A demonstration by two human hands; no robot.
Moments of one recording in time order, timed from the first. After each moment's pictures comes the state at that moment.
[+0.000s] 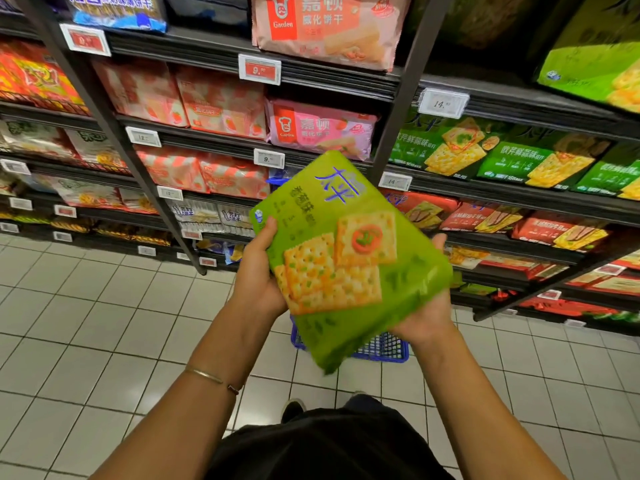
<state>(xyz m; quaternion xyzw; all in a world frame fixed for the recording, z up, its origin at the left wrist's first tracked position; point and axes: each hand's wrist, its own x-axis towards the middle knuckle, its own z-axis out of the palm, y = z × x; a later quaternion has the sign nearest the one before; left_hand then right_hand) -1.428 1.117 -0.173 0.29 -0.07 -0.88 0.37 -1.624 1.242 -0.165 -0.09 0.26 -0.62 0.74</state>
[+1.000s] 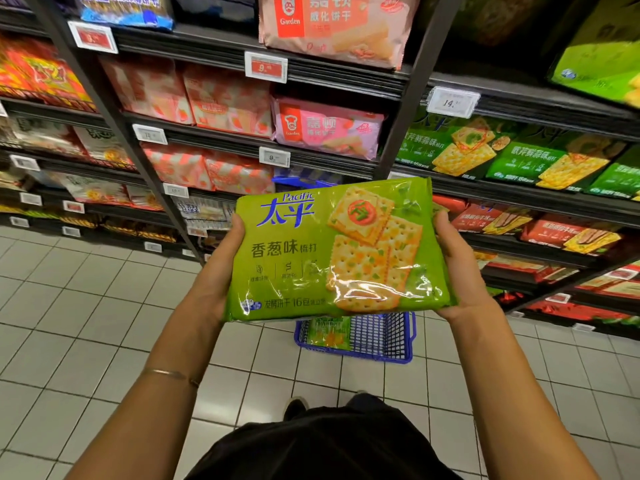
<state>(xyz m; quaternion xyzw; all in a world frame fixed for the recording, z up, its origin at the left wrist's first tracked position) -1.365 1.097 -0.192 0.36 -0.25 -0.84 0.32 -1.654 1.209 -0.138 -0.18 0.43 -0.61 0.64</state>
